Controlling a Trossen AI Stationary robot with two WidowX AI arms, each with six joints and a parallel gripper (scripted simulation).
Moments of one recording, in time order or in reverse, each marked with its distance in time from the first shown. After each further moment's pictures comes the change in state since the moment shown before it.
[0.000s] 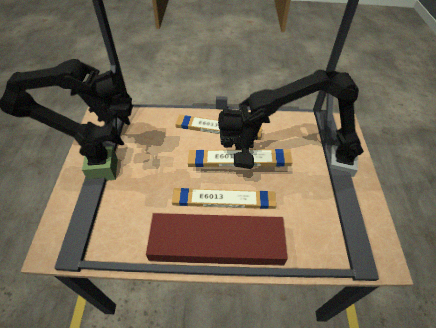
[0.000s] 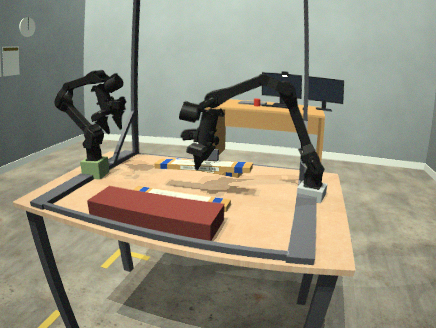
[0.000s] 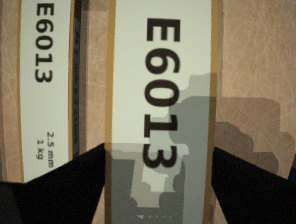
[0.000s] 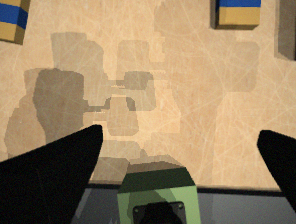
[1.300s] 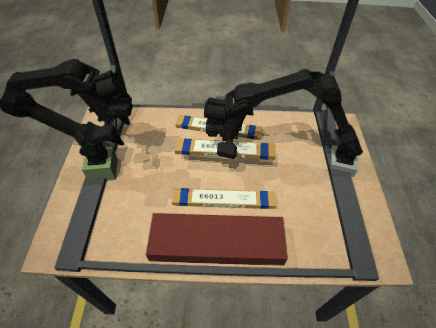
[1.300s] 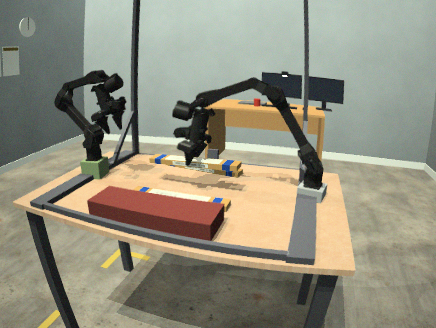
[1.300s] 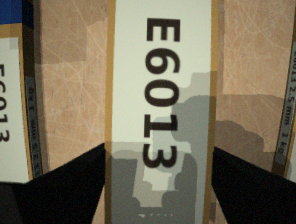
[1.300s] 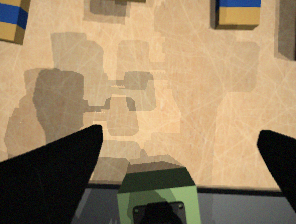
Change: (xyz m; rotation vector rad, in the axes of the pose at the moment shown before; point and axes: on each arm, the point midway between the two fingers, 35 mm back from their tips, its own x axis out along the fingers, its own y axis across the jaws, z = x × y) left arm 0.016 -0.046 0.048 0.069 -0.022 -0.013; right arm 0.000 0.000 0.000 0.000 0.000 0.000
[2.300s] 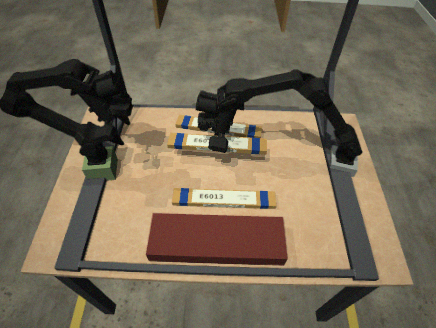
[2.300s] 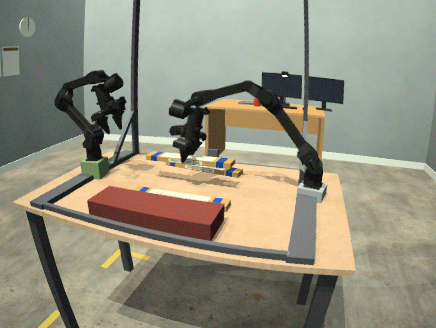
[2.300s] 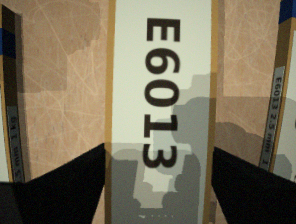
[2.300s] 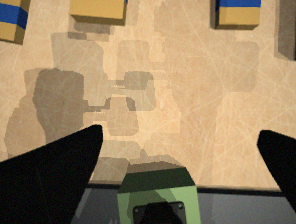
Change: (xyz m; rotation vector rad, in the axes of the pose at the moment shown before) left arm 0.007 -0.022 0.030 0.001 -0.010 0.003; right arm 0.000 0.000 0.000 0.000 0.000 0.000
